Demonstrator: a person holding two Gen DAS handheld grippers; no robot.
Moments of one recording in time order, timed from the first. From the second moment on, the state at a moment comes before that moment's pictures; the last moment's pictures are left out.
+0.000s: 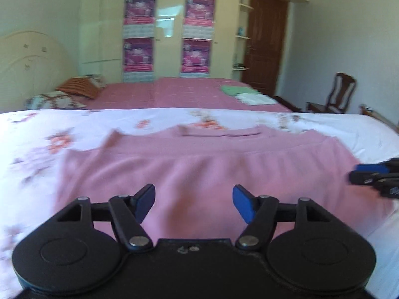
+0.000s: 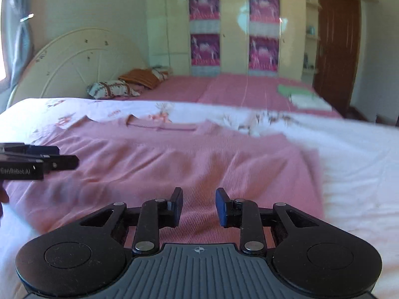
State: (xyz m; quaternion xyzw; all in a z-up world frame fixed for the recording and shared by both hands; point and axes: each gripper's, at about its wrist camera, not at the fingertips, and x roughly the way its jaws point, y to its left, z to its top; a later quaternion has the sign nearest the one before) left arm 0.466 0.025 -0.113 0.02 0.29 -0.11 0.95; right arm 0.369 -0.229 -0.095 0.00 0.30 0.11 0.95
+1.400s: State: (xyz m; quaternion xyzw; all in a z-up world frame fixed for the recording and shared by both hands) left arm 0.487 -0.014 -0.124 0.01 0.32 -0.10 0.94; right arm 0.381 -0.166 -0.103 0.02 0.29 0.11 0.95
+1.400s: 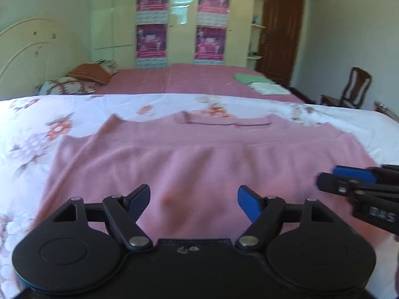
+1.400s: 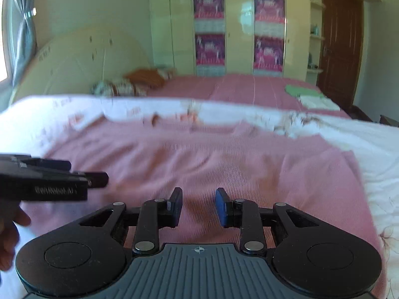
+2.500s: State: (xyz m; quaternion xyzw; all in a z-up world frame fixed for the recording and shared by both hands) left arm 0.430 0.114 -0.142 -0.03 0.36 0.03 0.93; right arm 0.345 -0.208 -0.116 -0.01 0.35 0.05 0.94
